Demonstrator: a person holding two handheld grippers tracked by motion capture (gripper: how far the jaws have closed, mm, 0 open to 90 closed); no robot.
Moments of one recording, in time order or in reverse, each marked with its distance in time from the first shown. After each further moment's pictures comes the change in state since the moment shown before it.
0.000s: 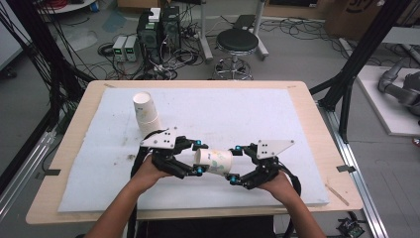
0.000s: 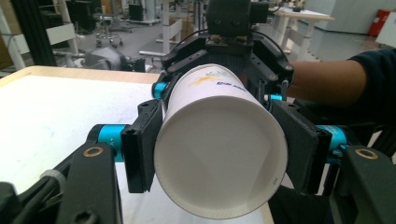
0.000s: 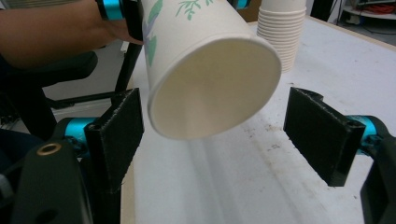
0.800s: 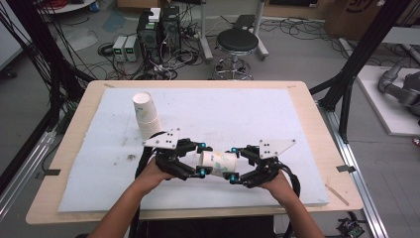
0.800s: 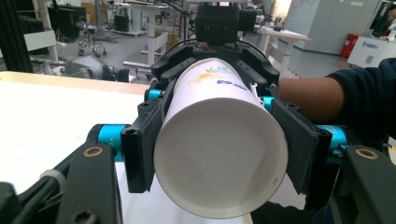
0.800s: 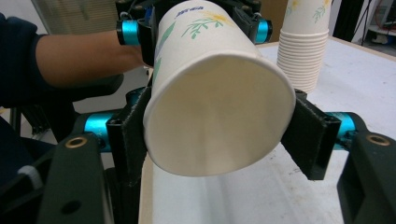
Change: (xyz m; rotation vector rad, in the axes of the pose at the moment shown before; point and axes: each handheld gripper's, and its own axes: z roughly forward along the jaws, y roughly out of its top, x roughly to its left) left arm 0.002 -0.006 0.007 -0.057 -0.059 -0.043; right arm -0.001 0.000 0.000 -0.083 0.094 0.004
